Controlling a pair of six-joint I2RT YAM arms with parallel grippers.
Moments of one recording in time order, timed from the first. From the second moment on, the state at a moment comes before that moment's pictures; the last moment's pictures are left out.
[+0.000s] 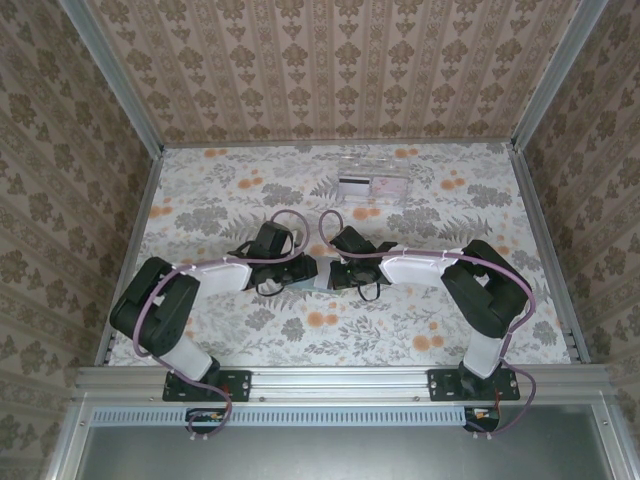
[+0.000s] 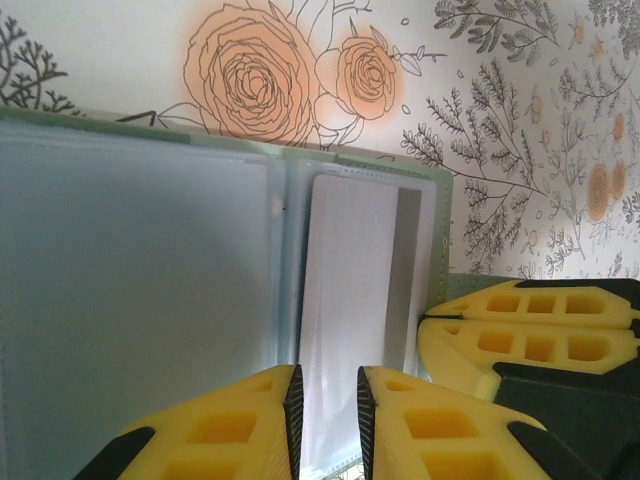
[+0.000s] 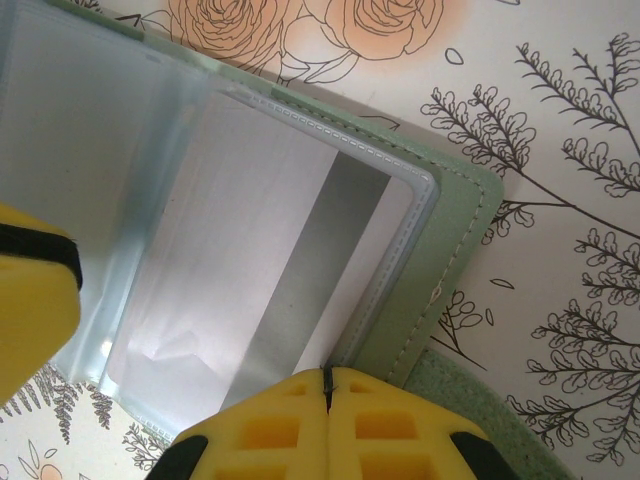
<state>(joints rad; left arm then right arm) -0.61 1.58 0.69 0.00 0.41 -0.70 0.76 1.79 0.99 -0.27 -0.04 0.59</state>
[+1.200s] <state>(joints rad) -0.63 1.67 0.73 0.01 0.41 -0.68 0.76 1.79 0.99 -0.27 -0.04 0.59</state>
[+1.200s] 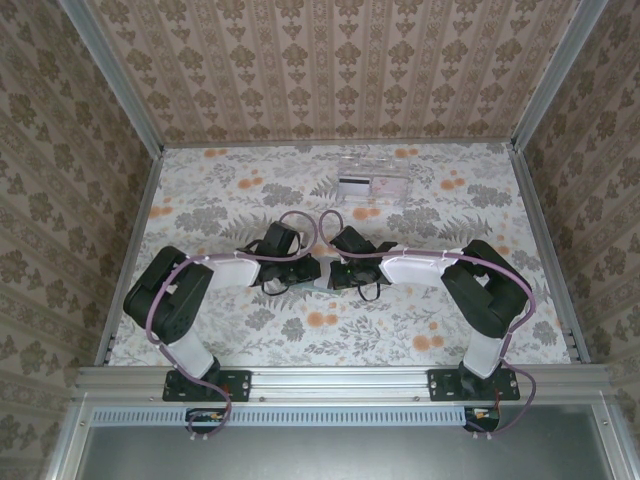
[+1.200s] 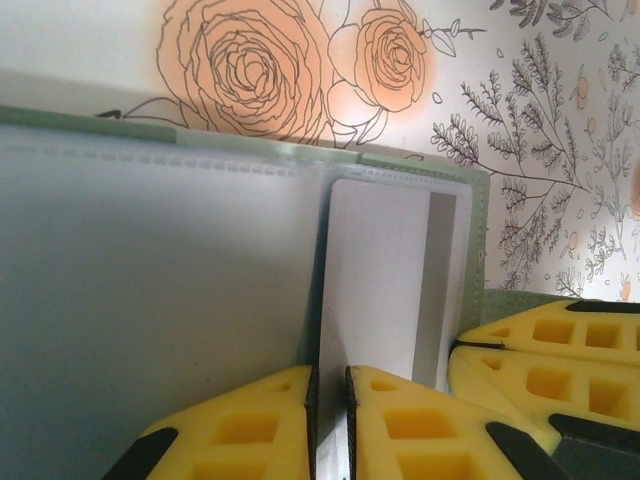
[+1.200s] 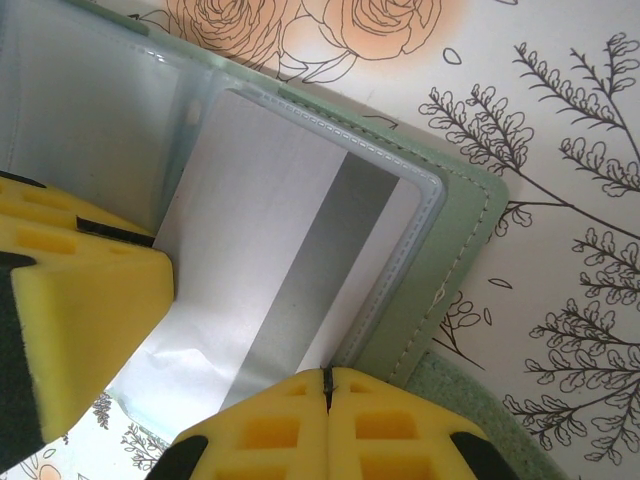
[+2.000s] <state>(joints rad) -0.58 1.66 0.64 0.20 0.53 -0.79 0.76 1.79 0.99 -0.27 -0.04 0.59</state>
